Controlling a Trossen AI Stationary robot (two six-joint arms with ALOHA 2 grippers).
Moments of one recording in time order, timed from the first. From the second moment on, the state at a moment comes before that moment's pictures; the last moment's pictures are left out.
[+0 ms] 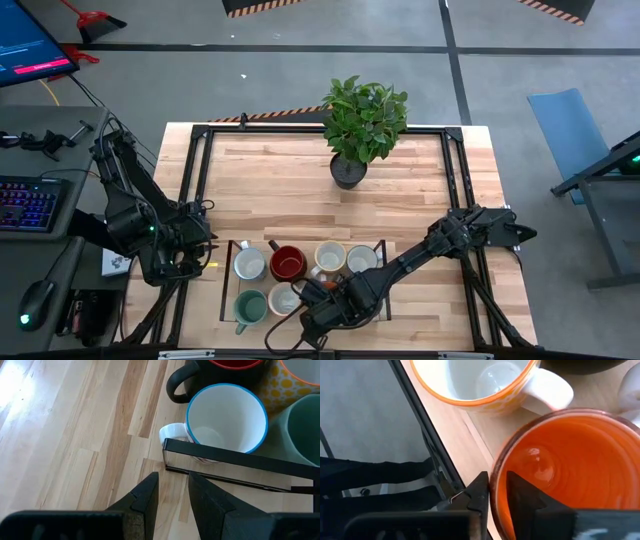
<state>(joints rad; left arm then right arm) -1.03 1.03 1.06 -1.38 -0.59 -1.17 0.55 2.34 2.35 -1.14 0.10 1.08</state>
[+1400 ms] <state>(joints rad) -1.03 1.03 1.06 -1.36 -0.59 -1.17 0.55 2.22 2.36 -1.07 0.07 1.01</state>
